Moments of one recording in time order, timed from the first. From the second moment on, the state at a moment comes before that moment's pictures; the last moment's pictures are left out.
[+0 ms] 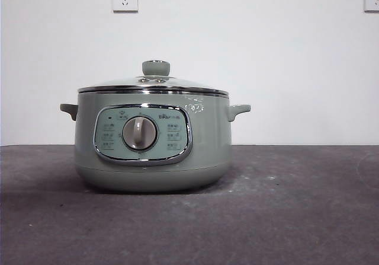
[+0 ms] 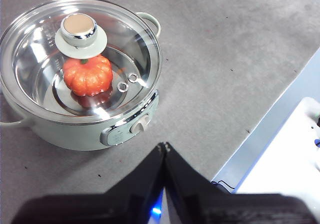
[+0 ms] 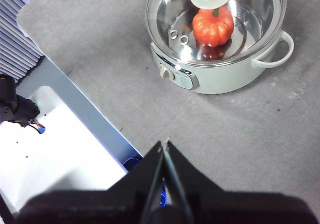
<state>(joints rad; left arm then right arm) -0.44 1.00 1.39 -1.13 0.34 0.11 0.65 1.14 1.68 -1.35 -0.23 0.00</state>
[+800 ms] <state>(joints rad) -0.03 0.50 0.80 -0.22 0.32 0.17 0.65 1.14 1.68 -1.35 -0.23 0.00</state>
